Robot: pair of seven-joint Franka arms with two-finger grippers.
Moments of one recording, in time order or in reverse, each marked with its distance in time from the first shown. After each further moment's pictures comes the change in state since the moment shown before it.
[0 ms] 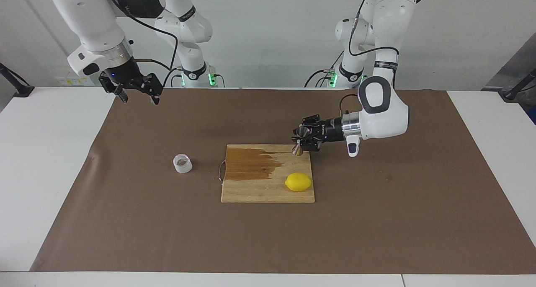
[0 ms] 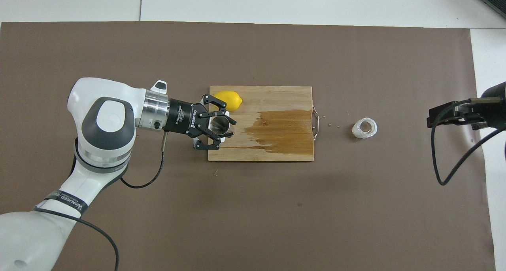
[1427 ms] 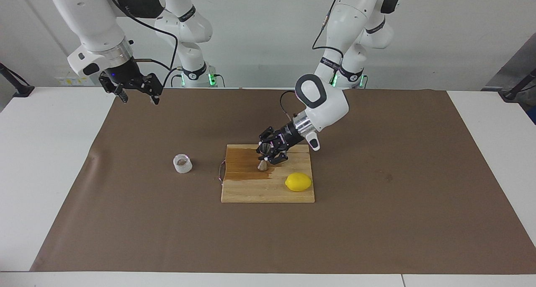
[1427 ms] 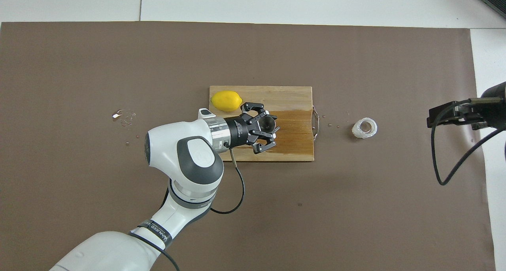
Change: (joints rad) left arm -0.336 0.106 0.000 0.025 -0.391 0.690 -0.102; right arm 0.000 0.000 0.000 0.000 0.000 0.000 0.000
